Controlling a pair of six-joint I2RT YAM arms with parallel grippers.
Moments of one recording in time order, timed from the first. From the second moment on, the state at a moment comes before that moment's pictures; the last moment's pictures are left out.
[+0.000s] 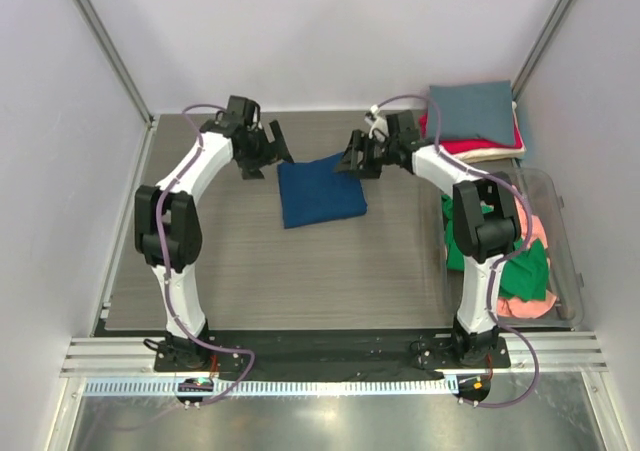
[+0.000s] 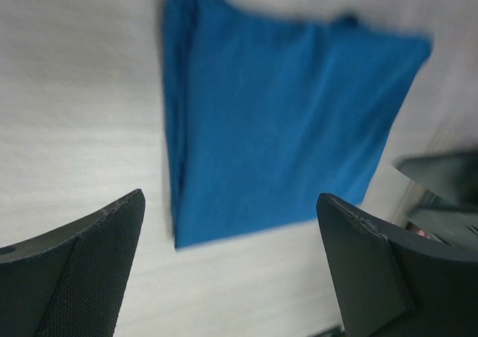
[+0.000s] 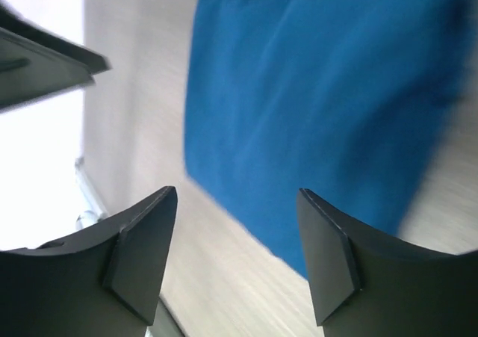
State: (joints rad) left arm -0.23 1.99 1.75 -0.72 0.21 -0.60; right arm 0.27 2.02 1.54 -0.27 -0.64 0.47
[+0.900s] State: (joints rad) left arm -0.24 1.43 1.42 -0.88 0.14 -0.42; right arm 0.42 1.76 1.17 -0.13 -0.46 0.61
